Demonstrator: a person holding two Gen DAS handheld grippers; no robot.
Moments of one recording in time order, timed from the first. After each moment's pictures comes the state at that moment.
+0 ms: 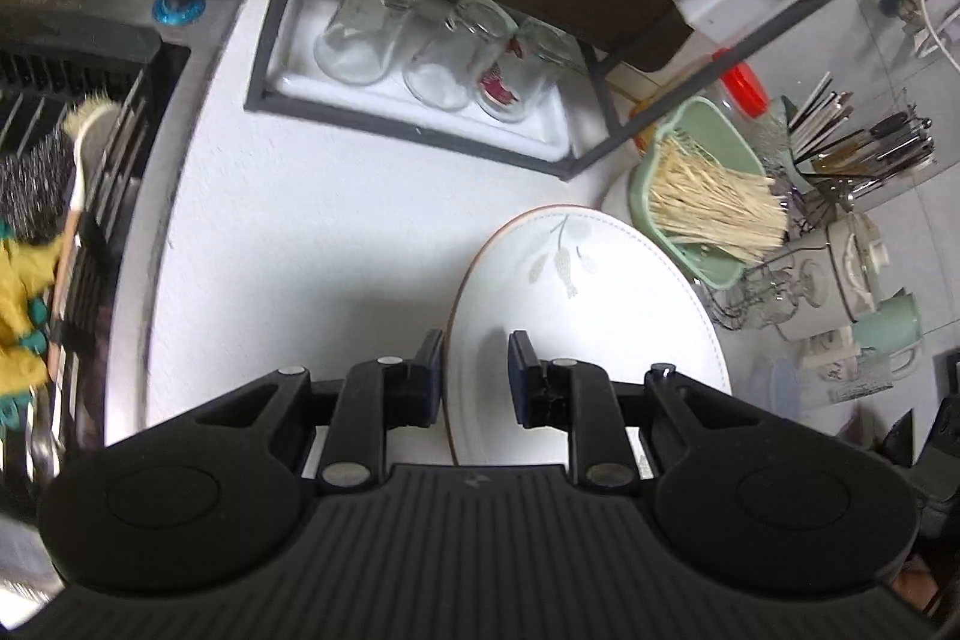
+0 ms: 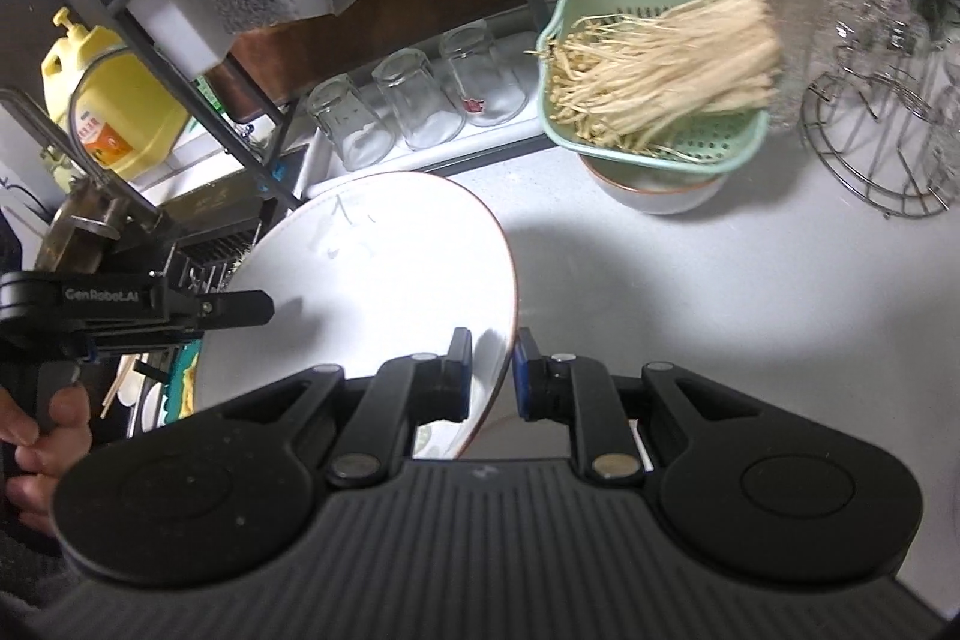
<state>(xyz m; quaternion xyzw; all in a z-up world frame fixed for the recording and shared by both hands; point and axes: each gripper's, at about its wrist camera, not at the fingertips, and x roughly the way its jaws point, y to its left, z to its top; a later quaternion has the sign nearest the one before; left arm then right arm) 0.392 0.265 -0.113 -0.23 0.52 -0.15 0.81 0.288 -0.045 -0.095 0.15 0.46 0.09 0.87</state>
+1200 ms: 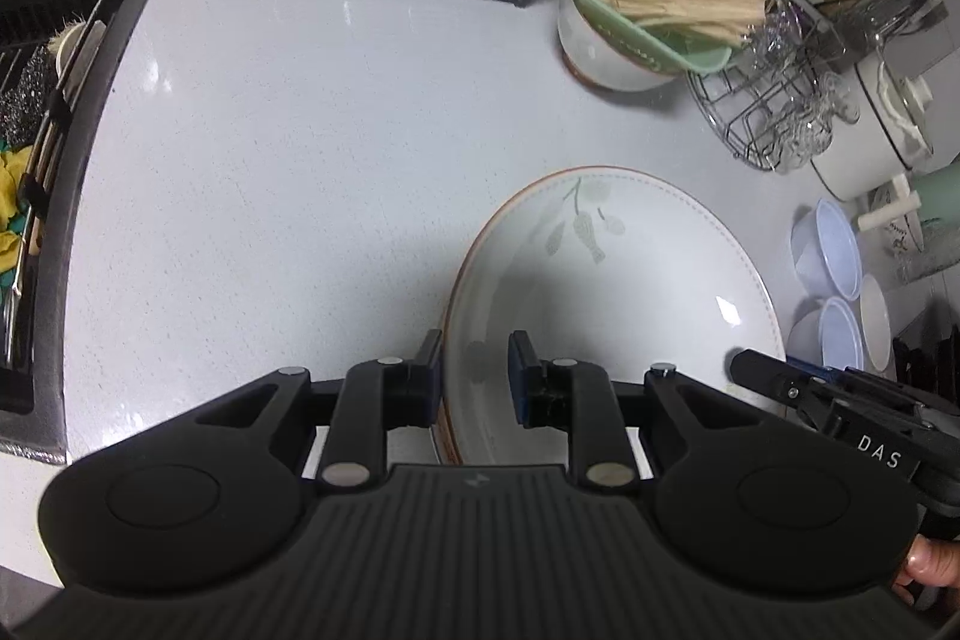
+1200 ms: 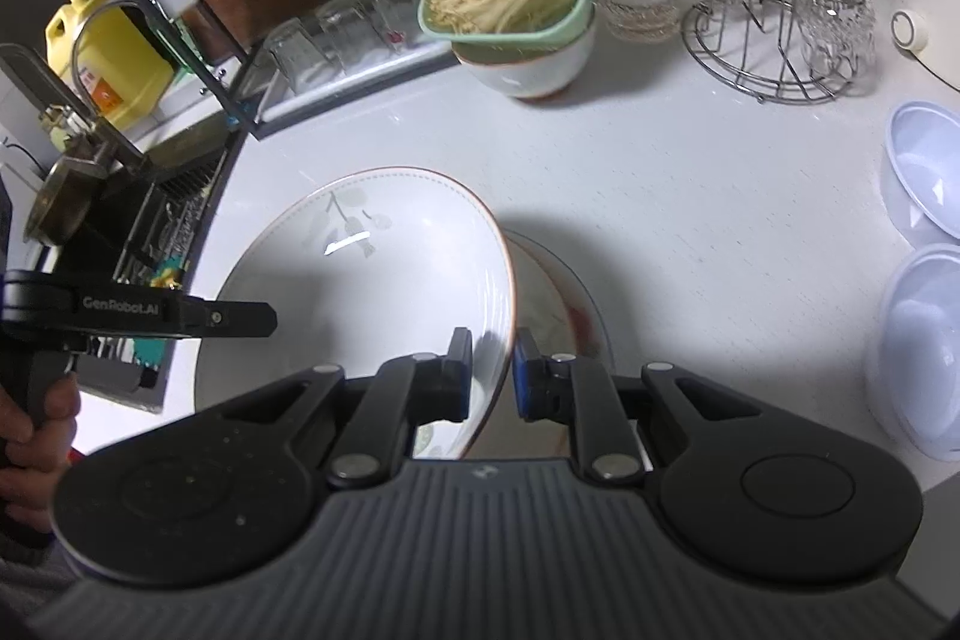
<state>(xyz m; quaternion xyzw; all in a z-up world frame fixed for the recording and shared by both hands) 0.310 0.161 -0.138 -0.12 0.57 -0.13 0.80 0.193 -0.114 -0.122 0.13 0.48 0.09 0.86</state>
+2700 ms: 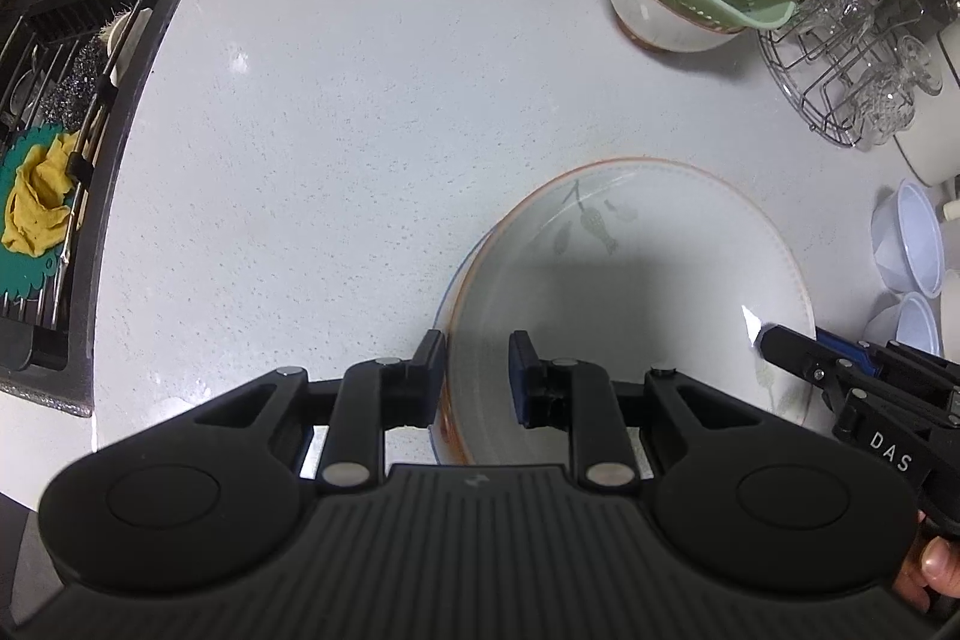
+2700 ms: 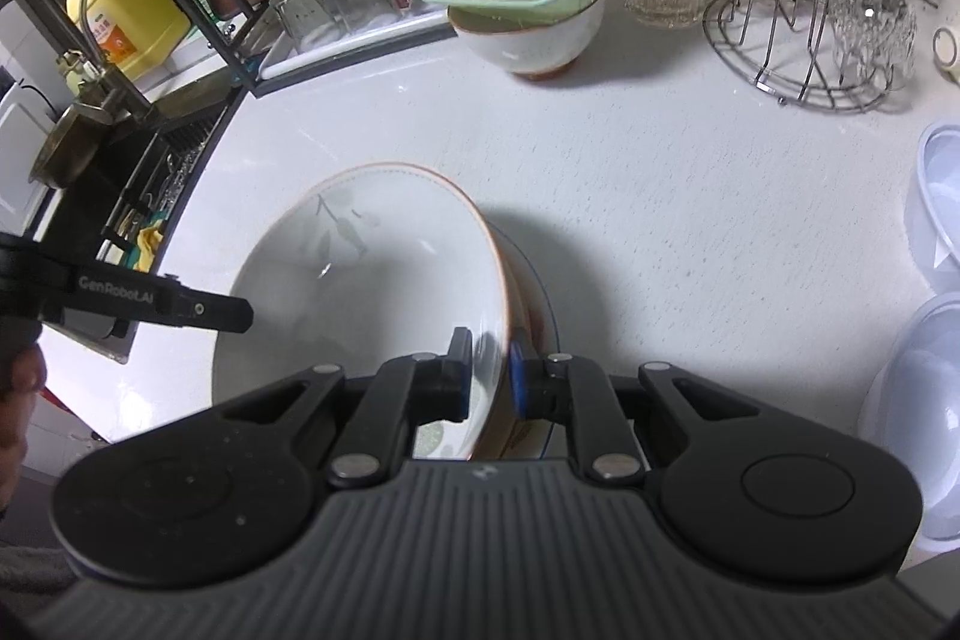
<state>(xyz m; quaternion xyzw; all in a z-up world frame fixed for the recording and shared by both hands) 0.311 0.121 -0.144 -0.07 0.60 -0.05 0.80 0.211 -0.134 -0.148 0.09 0.48 0.13 0.86</state>
